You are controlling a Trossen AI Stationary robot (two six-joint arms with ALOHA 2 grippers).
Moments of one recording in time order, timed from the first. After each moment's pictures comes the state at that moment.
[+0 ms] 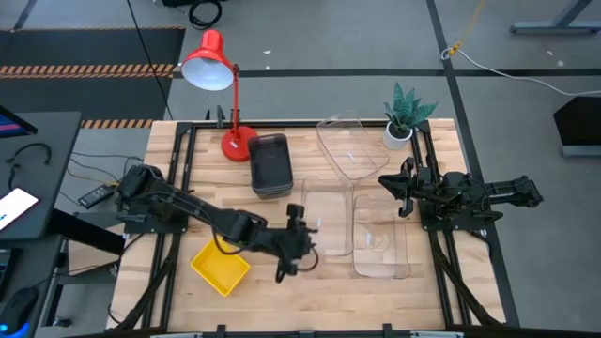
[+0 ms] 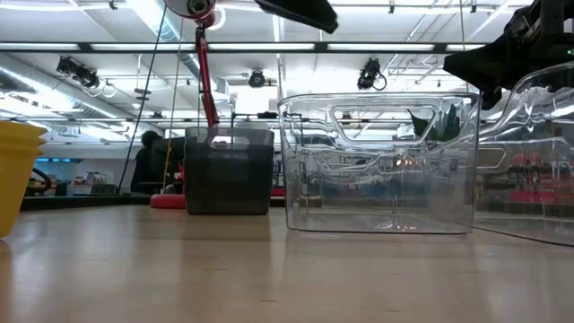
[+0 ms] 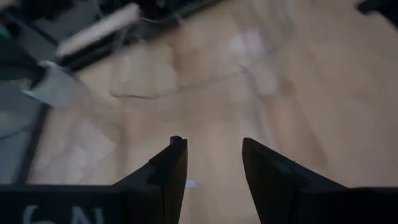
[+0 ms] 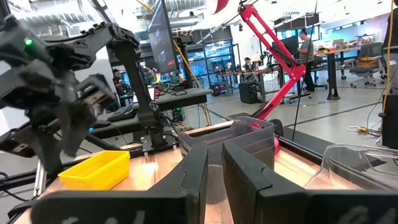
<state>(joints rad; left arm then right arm) -0.39 1.75 1.36 -0.28 -0.47 0.13 0.08 0.01 0.01 0.19 0.32 0.11</state>
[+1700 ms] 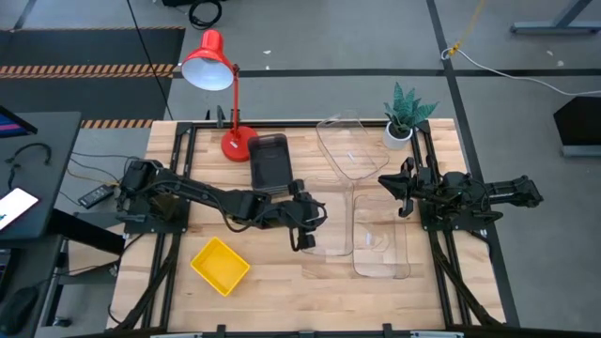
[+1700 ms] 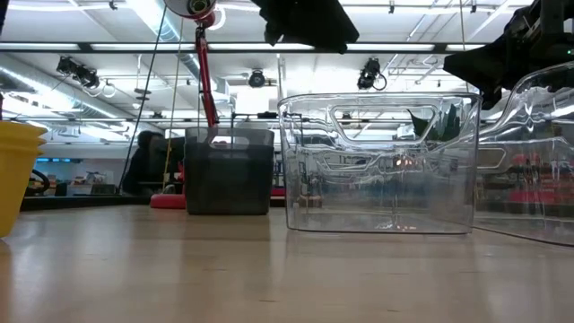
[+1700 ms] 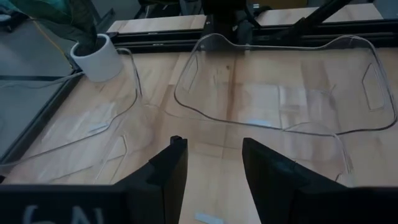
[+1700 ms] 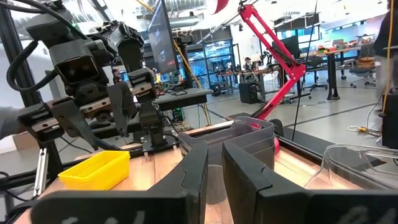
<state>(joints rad) -0.23 1.74 1.33 -0.13 -0.45 -0.09 0.08 0.01 0.01 0.19 0.32 0.11</state>
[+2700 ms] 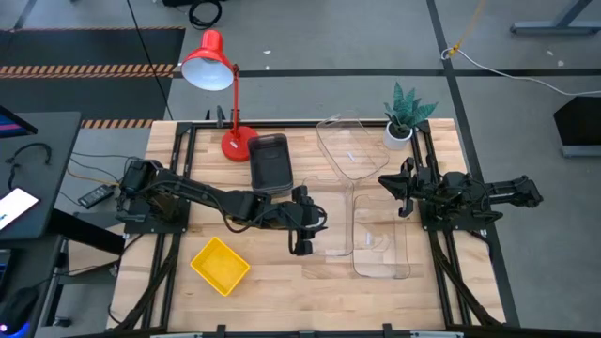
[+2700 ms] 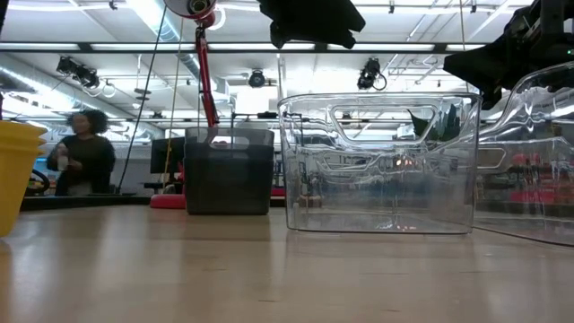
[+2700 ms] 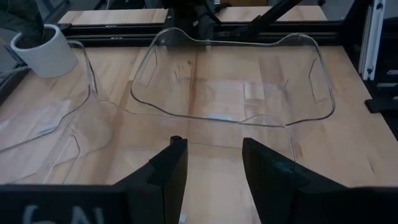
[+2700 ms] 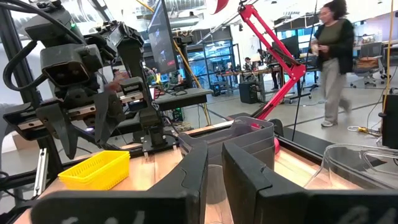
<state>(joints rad) -0.24 1.74 1.33 -0.13 -0.30 -0.12 0.08 0.01 0.01 0.19 0.32 0.11</state>
